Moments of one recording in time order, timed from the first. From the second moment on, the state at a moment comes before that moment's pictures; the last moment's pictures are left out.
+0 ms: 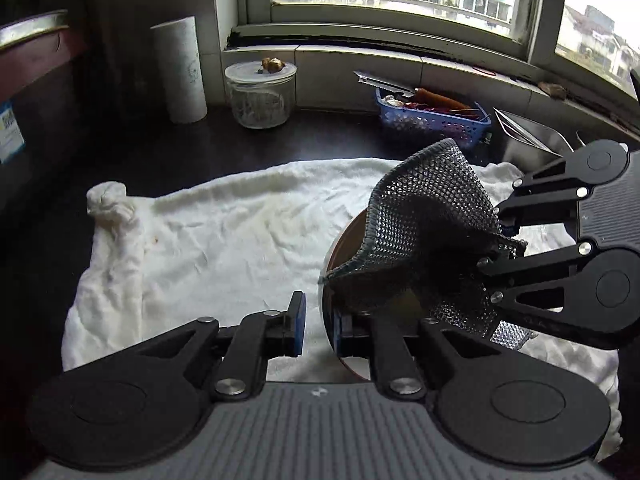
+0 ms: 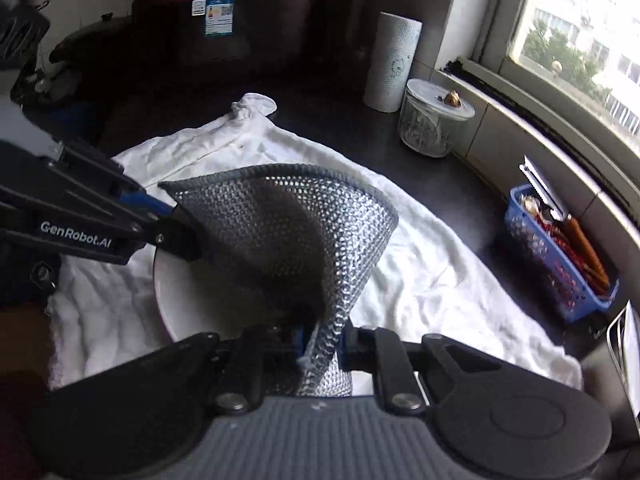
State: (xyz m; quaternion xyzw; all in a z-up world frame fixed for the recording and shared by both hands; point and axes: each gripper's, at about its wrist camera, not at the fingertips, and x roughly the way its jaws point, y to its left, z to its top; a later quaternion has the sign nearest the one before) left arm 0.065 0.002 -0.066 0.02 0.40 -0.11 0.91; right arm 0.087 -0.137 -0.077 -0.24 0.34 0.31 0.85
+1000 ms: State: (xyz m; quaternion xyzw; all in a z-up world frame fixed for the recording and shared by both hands) left arm 0.063 0.053 -0.120 -0.33 0.49 -0.08 0.80; right arm 0.108 -0.172 -0.107 0.10 0.49 0.28 0.82
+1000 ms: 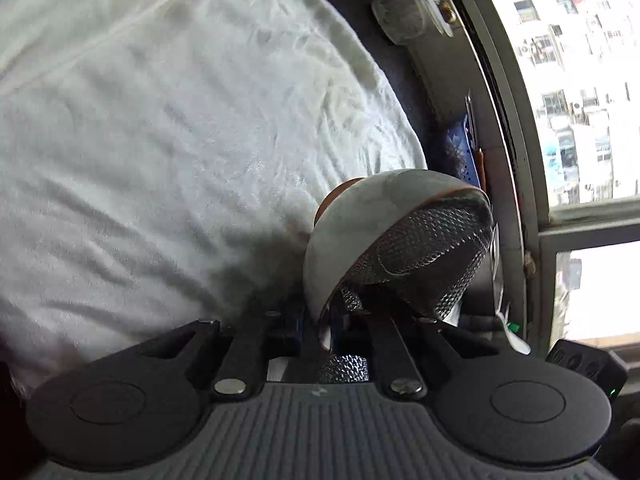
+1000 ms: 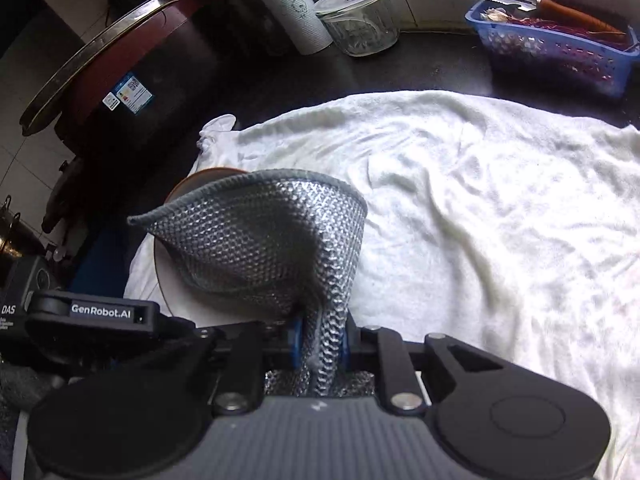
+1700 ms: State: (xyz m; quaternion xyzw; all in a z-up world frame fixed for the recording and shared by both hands) left arm 0.059 0.060 -0.105 -0.27 0.45 -0.06 0.85; right arm 0.112 -0.162 -0.102 0.03 0.48 0.30 0.83
